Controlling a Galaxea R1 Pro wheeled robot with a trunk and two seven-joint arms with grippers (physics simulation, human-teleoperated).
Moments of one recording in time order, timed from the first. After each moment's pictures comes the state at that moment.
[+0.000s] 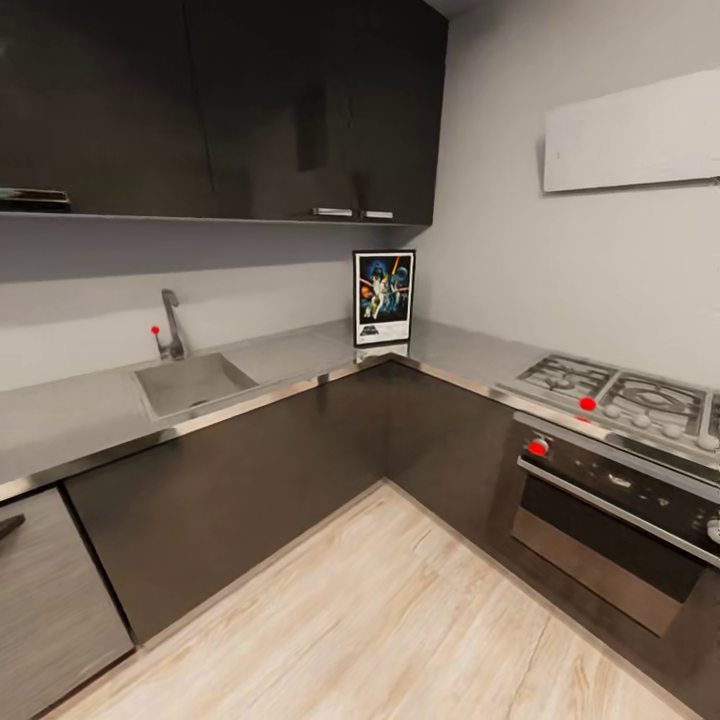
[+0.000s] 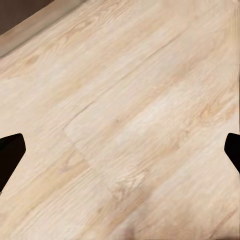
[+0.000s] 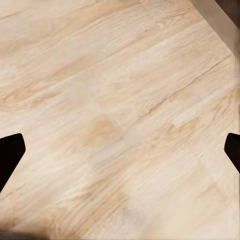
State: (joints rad) left arm 0.04 0.04 0.02 -0.68 0.00 -0.13 0.00; right arm -0.09 -0.05 0.01 -0.50 0.15 -0.18 -0.01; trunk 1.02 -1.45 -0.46
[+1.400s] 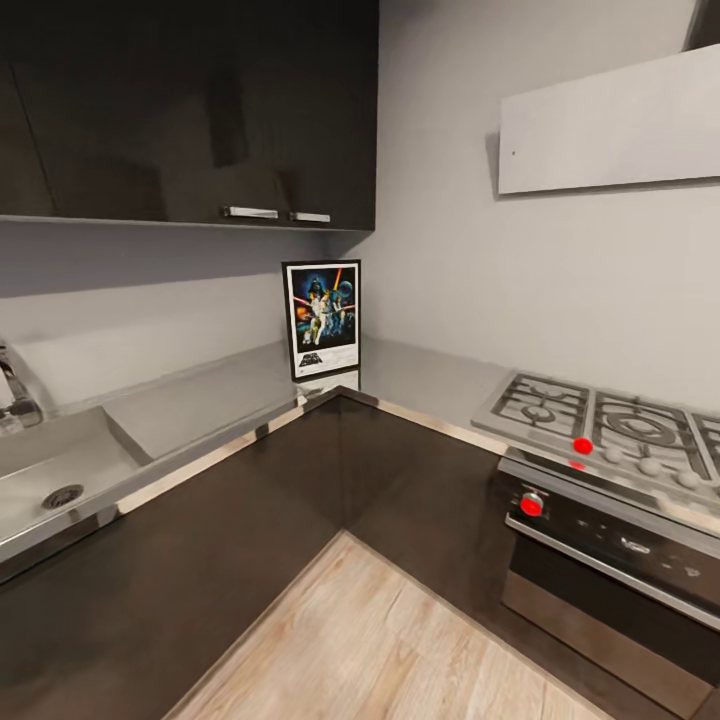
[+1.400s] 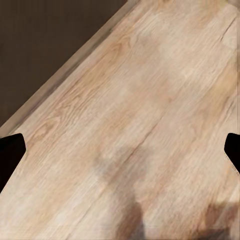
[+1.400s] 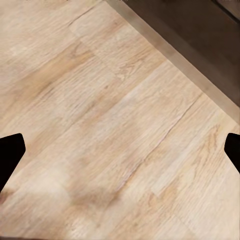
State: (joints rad) left arm 0.04 0.04 0.01 -0.69 0.00 -0.14 0.00; right arm -0.09 -0.05 0.01 -0.50 0.15 -0.18 -0.01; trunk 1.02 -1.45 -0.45
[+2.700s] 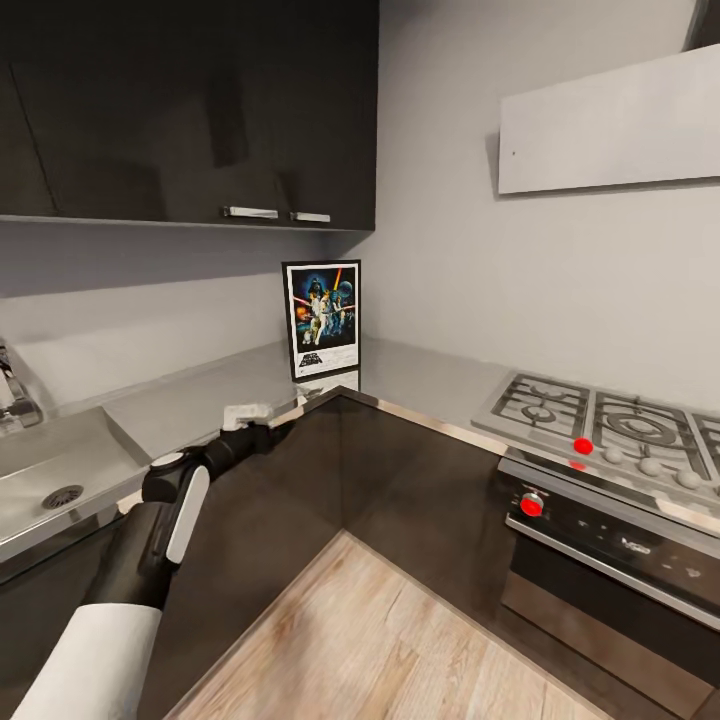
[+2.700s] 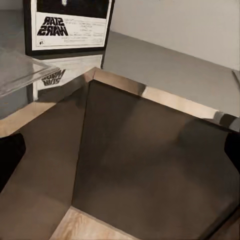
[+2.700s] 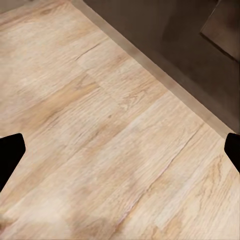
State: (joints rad) left arm -0.66 0.01 0.05 -1.29 0.16 0.58 -0.30; right arm -0.09 -0.07 0.01 -0.46 0.15 -0.35 0.02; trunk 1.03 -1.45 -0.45
